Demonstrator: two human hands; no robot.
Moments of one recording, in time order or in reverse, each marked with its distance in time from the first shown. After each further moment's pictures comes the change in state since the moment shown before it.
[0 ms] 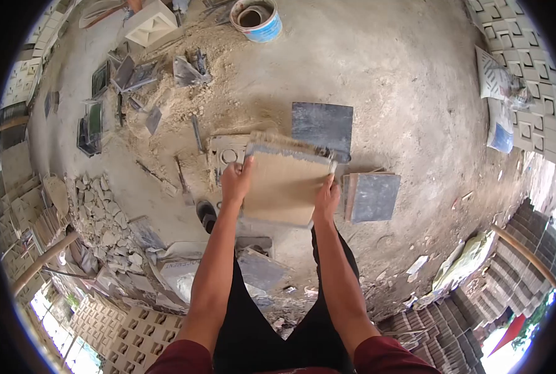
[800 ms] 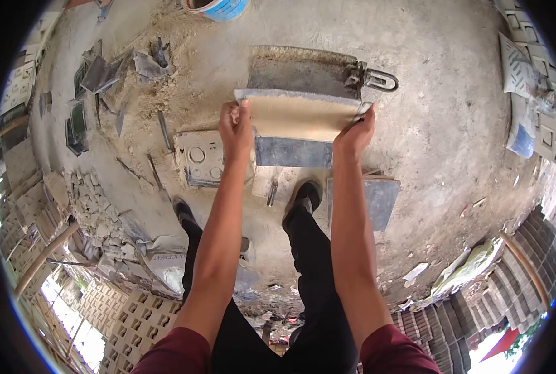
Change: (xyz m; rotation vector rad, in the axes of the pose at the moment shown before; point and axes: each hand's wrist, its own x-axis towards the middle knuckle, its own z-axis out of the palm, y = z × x) left_hand 0.080 0.128 0.182 -0.762 0.213 0.446; right_hand 0.255 -0.085 0.008 1.076 -0.046 0.046
